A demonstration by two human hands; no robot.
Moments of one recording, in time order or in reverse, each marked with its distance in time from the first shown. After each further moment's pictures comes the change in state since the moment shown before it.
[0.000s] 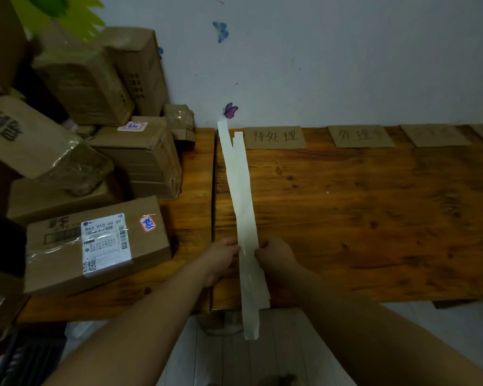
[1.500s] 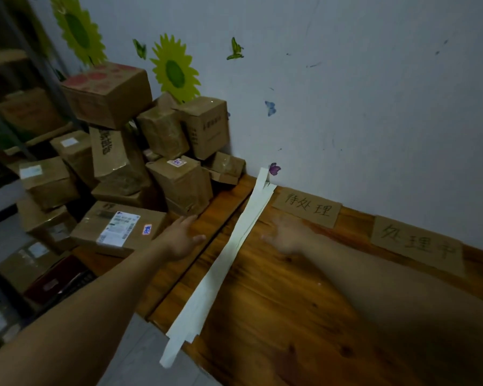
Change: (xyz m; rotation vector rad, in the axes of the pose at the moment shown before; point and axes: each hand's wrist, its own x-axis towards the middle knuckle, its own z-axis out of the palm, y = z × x) left_hand -0.061 0.133 0.058 0.559 0.758 0.001; right_hand 0.108 -0.066 -0.250 -0.756 -0.307 -0.834
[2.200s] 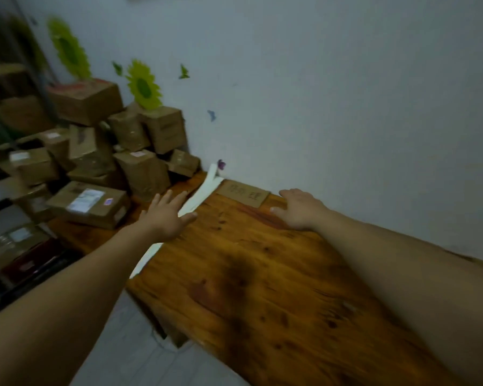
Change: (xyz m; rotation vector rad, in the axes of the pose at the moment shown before) left_hand -0.187 0.175 0.084 0.218 0.217 0.041; right_hand -0.236 0.174 -0.075 -0.089 0.168 0.051
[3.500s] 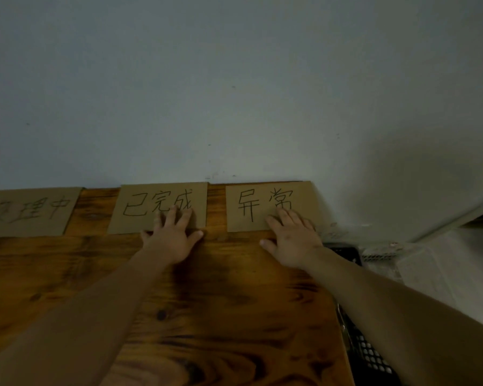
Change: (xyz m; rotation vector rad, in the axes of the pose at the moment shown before) left_hand 0.028 0.590 0.375 0.279 -0.422 0.429; right_hand -0.164 0.607 0.126 0.035 -0.155 0.463
